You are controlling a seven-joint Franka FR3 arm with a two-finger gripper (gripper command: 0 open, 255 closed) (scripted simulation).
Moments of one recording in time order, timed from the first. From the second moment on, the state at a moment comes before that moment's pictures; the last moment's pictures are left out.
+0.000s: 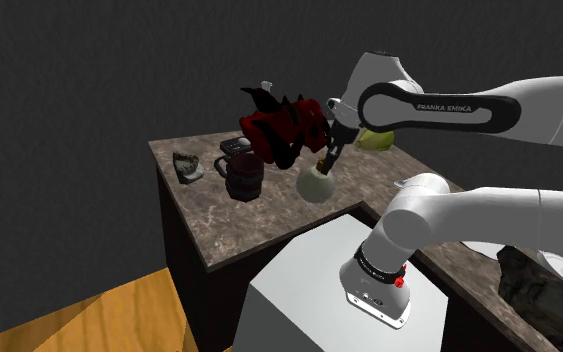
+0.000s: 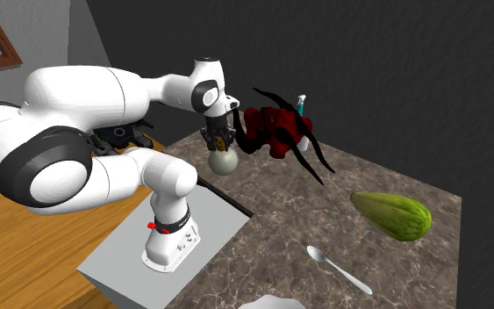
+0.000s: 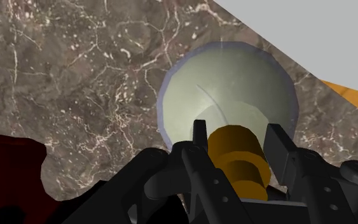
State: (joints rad) arm -0.06 -1.01 -0.19 -2.92 -0.19 1.98 -0.34
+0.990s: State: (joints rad) arm -0.04 -1.02 -0.16 -2.72 -0.15 1.77 -0.34
